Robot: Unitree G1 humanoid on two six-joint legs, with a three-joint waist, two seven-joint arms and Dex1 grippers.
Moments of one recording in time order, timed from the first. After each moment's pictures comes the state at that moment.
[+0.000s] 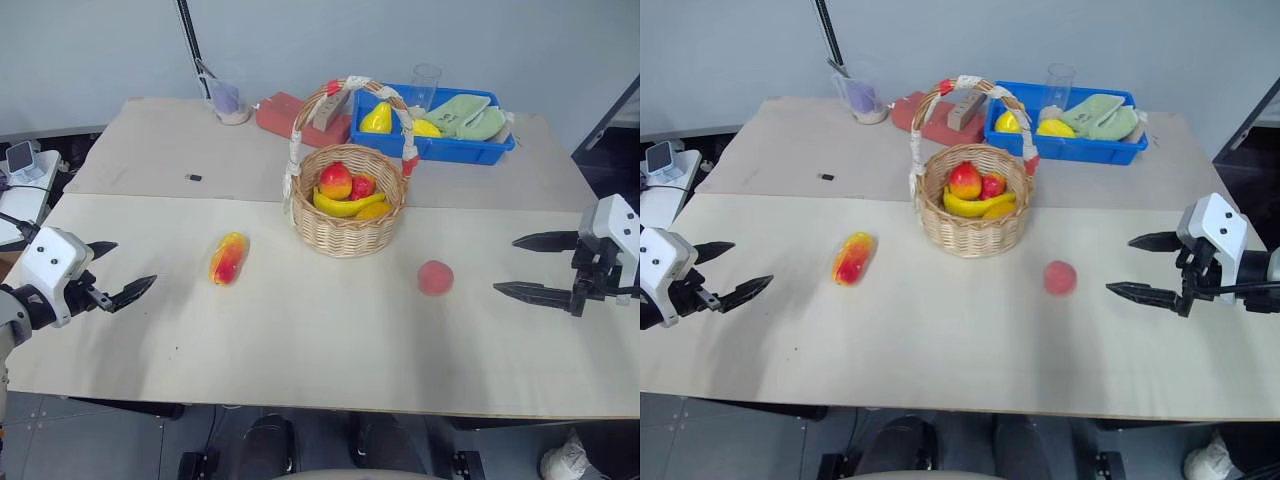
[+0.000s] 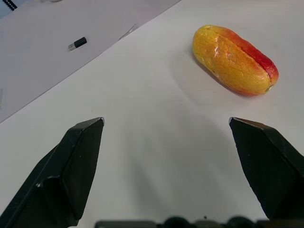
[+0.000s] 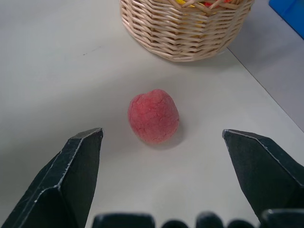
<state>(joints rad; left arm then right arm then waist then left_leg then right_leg) 0.05 0.93 0.48 -0.08 -0.34 0.31 -0.91 -0.13 -1.13 -0.33 -0.12 0.47 0.45 1.22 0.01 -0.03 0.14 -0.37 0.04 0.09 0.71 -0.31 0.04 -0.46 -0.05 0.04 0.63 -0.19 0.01</state>
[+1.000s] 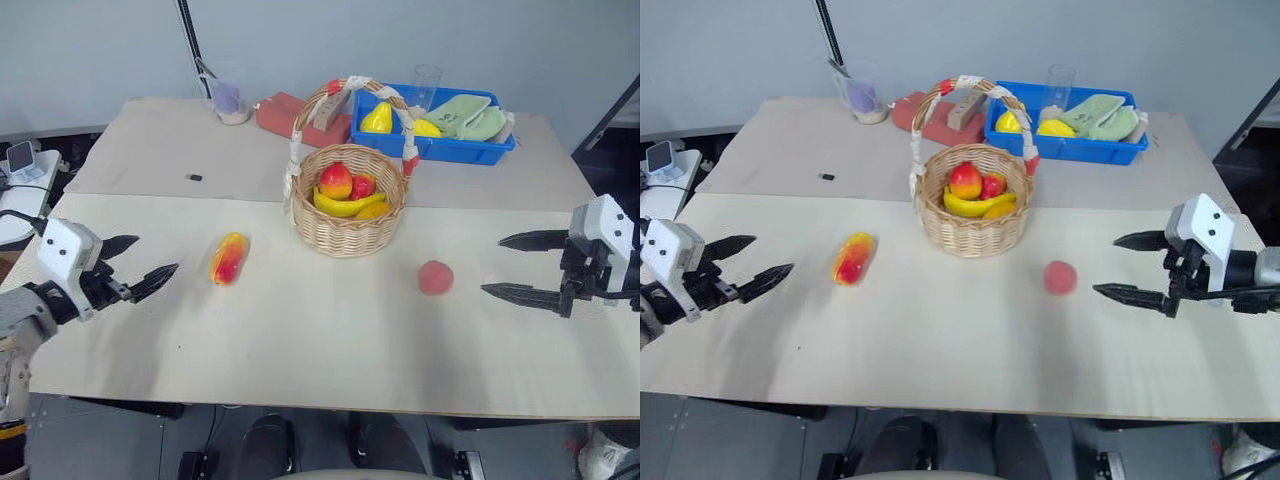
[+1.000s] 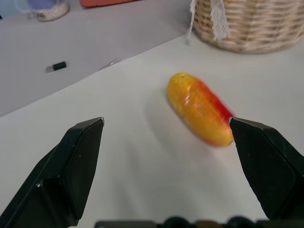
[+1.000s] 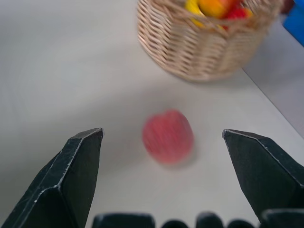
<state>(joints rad) -0.02 0.81 0.45 -0.22 -0.50 0.53 -0.80 -0.17 -1.09 -0.31 -0.24 0.53 0.50 1.20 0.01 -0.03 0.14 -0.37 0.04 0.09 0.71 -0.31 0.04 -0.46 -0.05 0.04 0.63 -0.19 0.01</state>
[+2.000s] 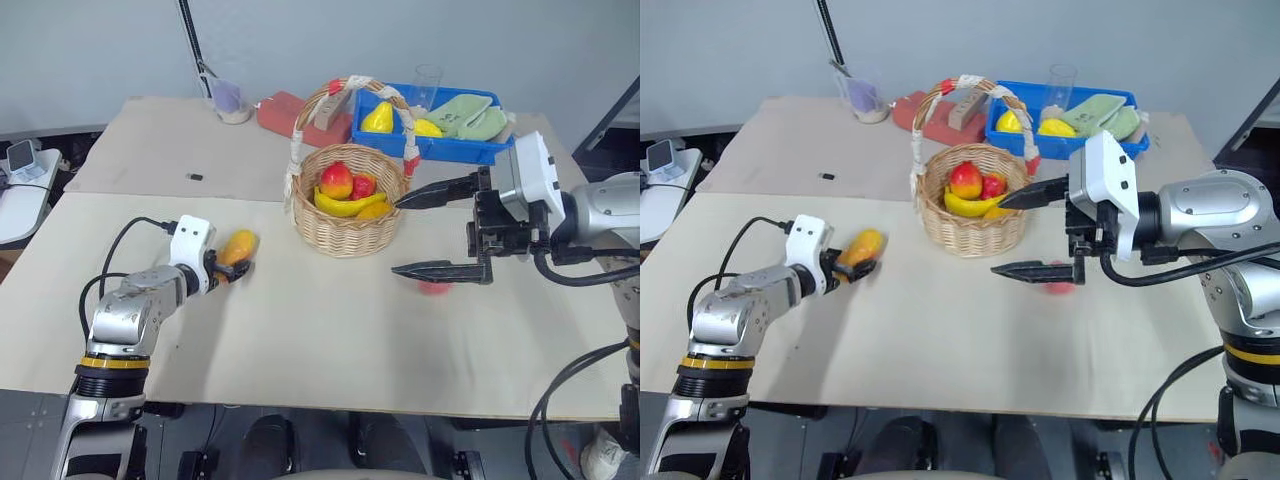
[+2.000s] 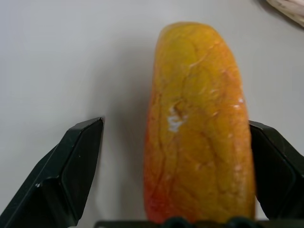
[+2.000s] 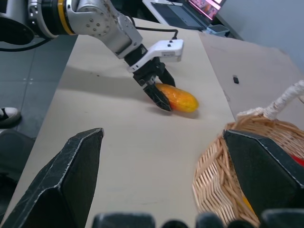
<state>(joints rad) -0.40 0.56 0.06 -0.03 -0.35 0.88 -0.39 -0.63 -0.93 -0.02 -0.40 0.65 0.60 1.18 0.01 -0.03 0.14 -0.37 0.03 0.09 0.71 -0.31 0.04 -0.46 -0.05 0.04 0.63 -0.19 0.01</state>
